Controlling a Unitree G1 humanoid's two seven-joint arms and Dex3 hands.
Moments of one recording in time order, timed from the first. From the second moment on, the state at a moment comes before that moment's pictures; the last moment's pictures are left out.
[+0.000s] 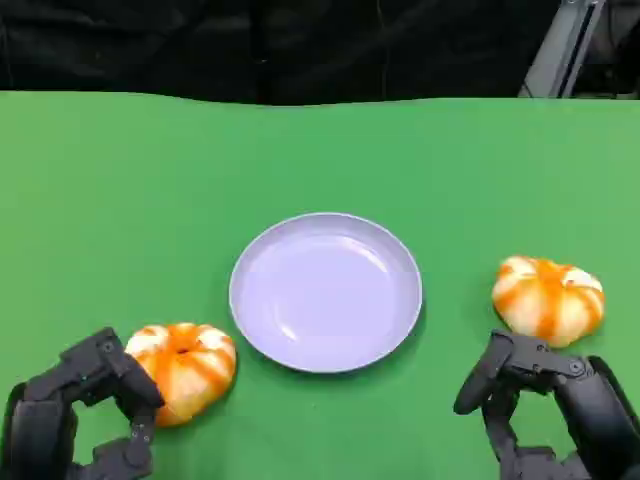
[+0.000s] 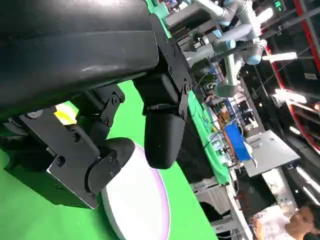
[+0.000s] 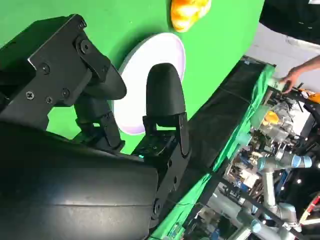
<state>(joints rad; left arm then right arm) 0.21 0.08 0.12 0.20 0.05 -0.77 -0.01 0.27 -0.11 0.12 -0.14 -0.24 -0.40 0.02</state>
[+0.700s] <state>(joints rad) 0.20 0.08 0.12 0.22 0.04 -0.80 -0.01 0.27 -0.11 0.13 -0.14 -0.24 -0.39 0.02</state>
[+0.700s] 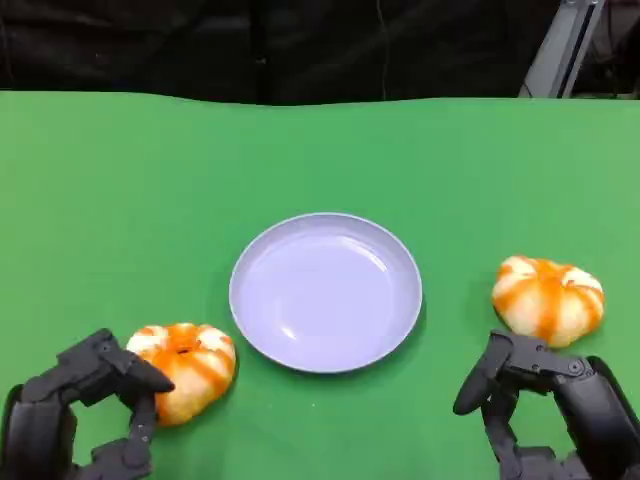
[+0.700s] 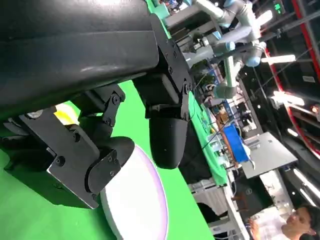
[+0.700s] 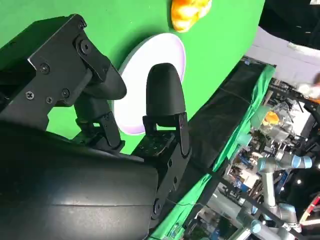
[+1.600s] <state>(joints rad) 0.20 0.26 -0.02 -0.05 0.92 -0.23 0.13 0.26 -0.11 0.13 -0.14 -0.23 -0.40 0.02</state>
